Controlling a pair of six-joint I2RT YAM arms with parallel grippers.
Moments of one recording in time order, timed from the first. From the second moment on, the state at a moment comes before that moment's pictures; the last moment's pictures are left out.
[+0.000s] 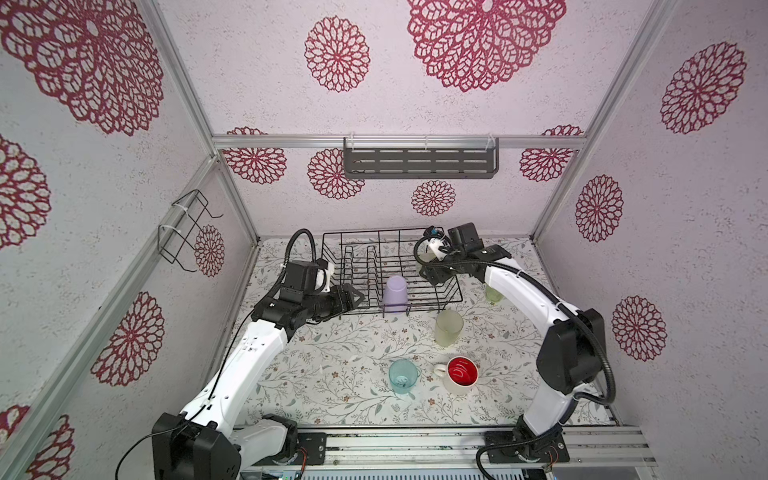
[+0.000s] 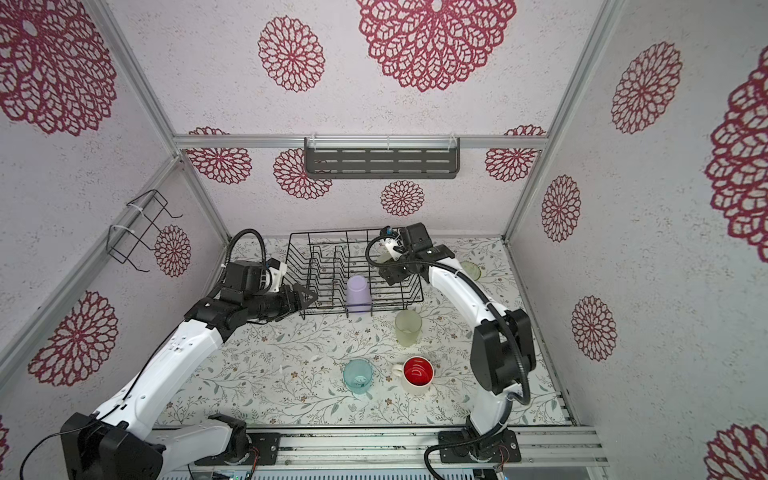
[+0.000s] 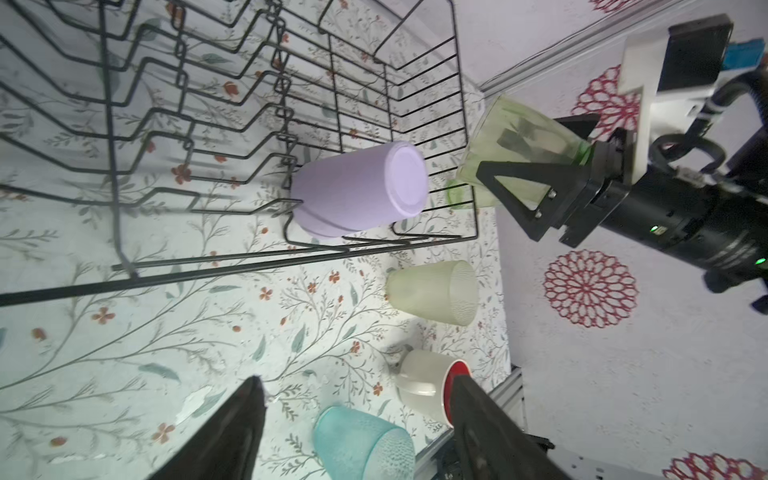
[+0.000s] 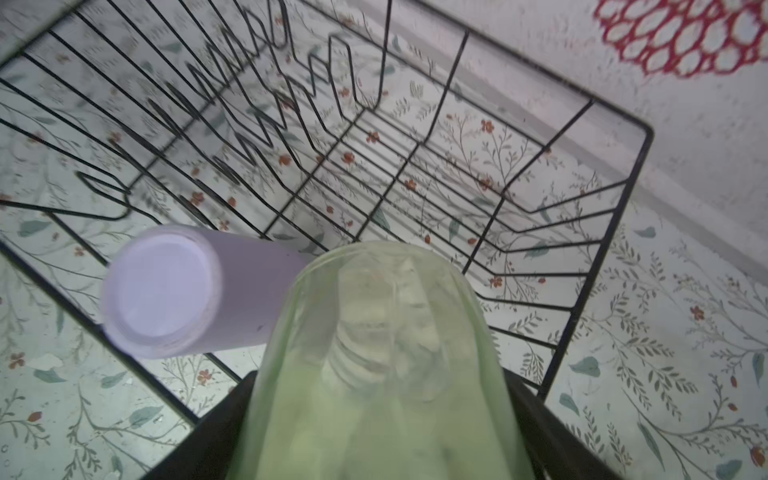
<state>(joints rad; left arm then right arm) -0.28 1.22 1.06 -0.63 0.42 -0.60 0.44 1.82 1.65 -0.70 -0.11 -0.21</state>
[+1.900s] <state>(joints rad) -0.27 1.14 0.94 -0.64 0.41 -0.60 0.45 2.16 1.88 -1.02 -0.03 -0.25</state>
